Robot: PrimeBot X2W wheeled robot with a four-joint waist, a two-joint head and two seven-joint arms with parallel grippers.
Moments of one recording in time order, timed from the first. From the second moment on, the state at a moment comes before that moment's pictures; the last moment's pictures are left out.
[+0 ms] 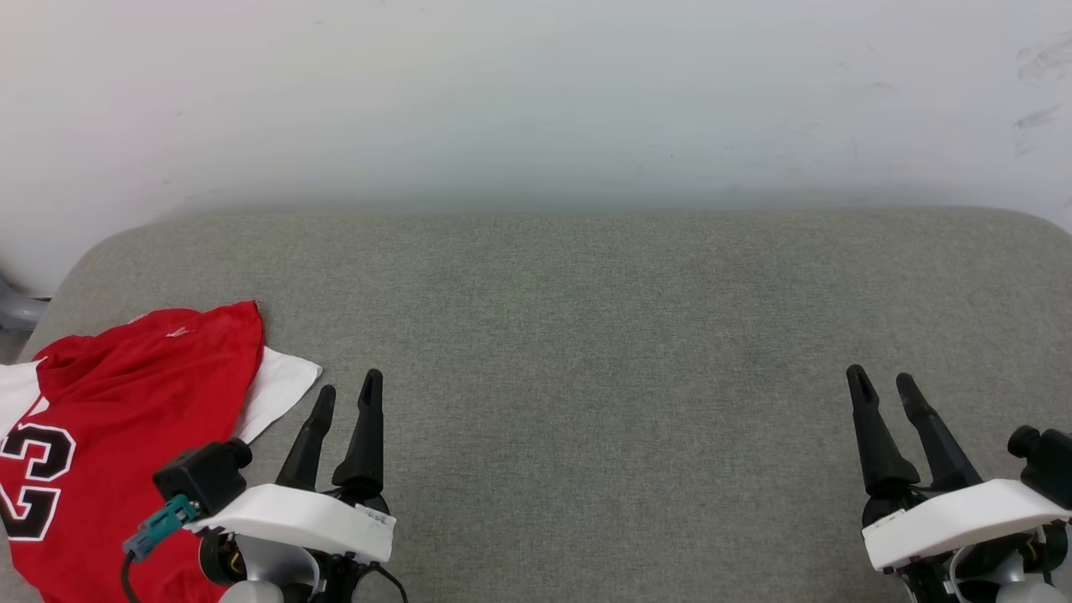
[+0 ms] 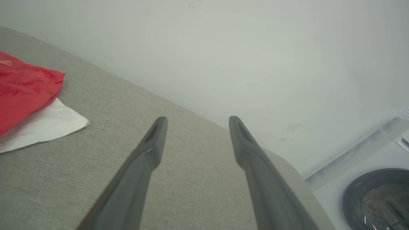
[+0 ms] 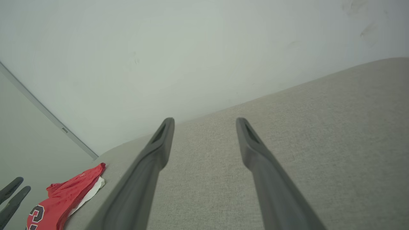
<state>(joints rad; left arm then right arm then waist) -0.07 0.06 -0.07 0.11 -0.70 -0.09 -0.10 -0.02 -0.07 -0.04 0.02 0.57 0.13 0.00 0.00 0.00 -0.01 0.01</state>
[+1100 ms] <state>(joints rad) -0.07 0.09 -0.12 0.15 -0.33 -0.05 -0.19 0.03 -0.05 -0.06 -0.07 0.18 0.13 0.04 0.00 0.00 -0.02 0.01</state>
